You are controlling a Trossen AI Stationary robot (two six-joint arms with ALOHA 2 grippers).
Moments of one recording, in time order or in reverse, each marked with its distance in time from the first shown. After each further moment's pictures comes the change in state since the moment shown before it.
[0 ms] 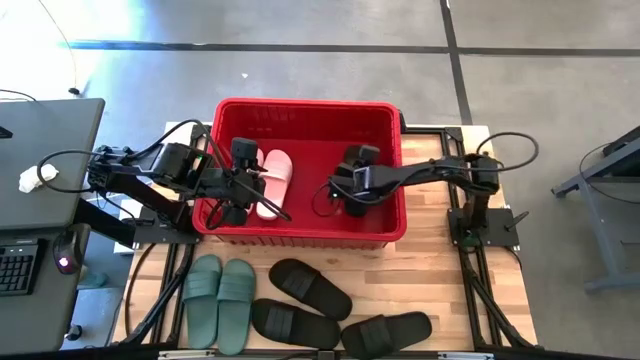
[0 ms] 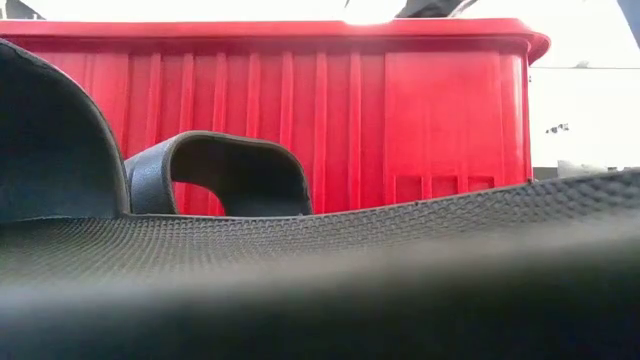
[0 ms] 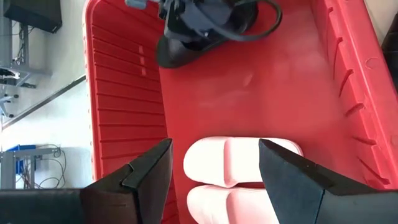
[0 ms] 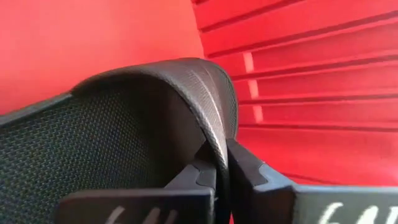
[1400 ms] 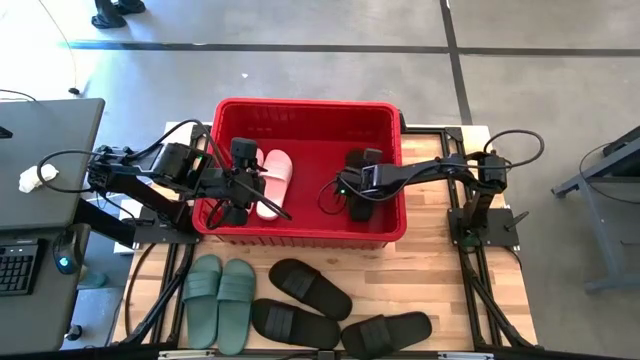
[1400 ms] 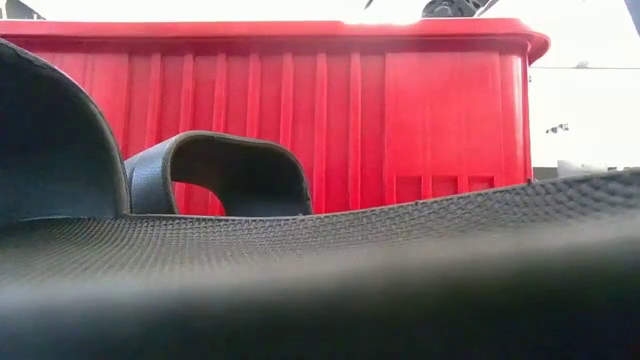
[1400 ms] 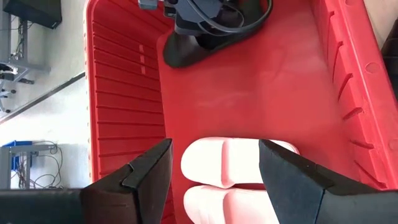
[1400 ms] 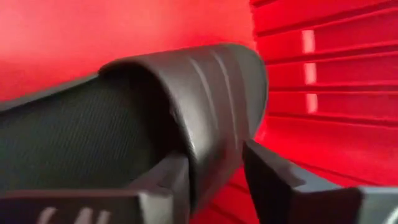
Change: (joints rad) left arm 0.000 0.000 0.000 0.001 0.000 -0.027; right arm -0.039 -0.056 -0.117 0.077 -0.182 -0.082
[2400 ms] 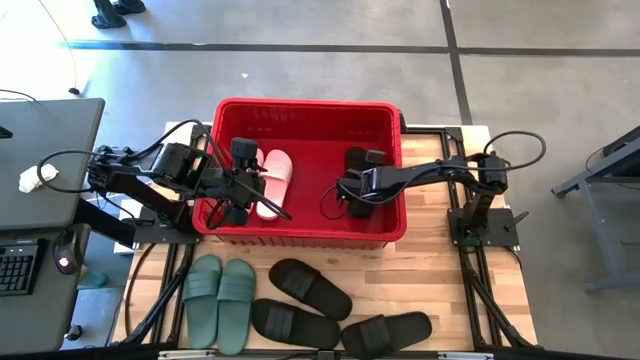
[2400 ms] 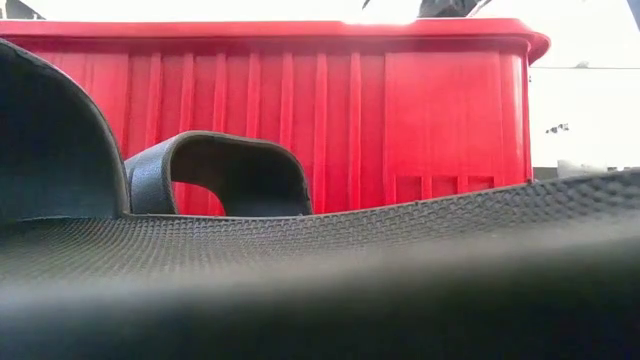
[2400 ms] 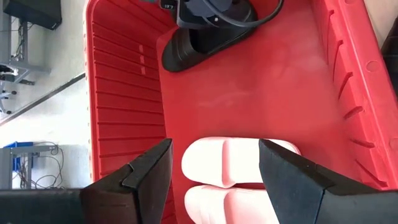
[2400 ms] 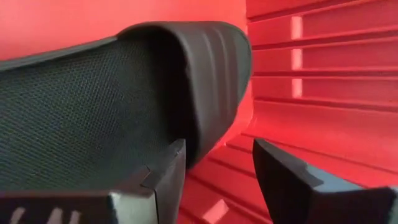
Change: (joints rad) left arm 0.000 0.000 0.000 -0.001 0.000 0.007; right arm 0.037 -0.002 0.023 -0.125 0.054 0.049
